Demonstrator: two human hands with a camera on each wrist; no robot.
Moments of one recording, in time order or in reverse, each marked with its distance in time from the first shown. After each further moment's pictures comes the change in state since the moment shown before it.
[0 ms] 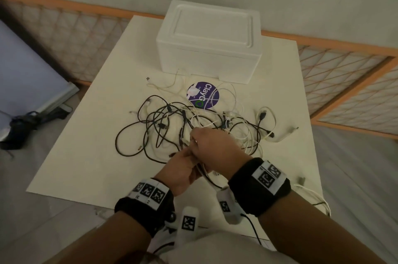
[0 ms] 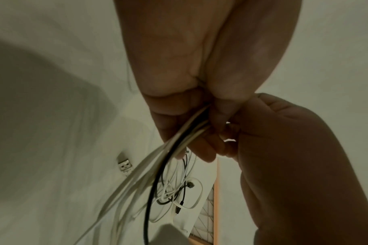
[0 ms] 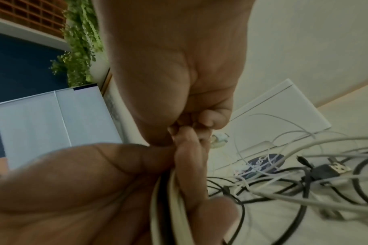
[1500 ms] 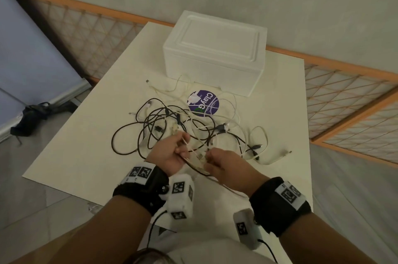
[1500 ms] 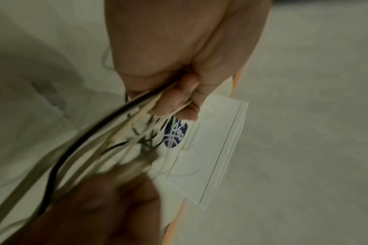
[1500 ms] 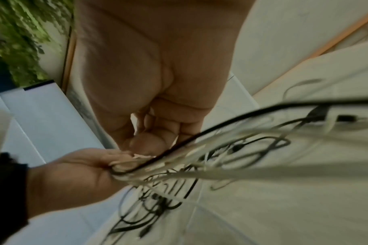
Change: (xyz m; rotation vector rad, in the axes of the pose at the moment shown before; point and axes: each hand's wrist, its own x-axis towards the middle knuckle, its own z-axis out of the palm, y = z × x) left_hand 0.045 0.026 0.004 -0.399 0.291 0.000; right_hand -0.041 0.074 0.004 0.398 -0.151 -0.098
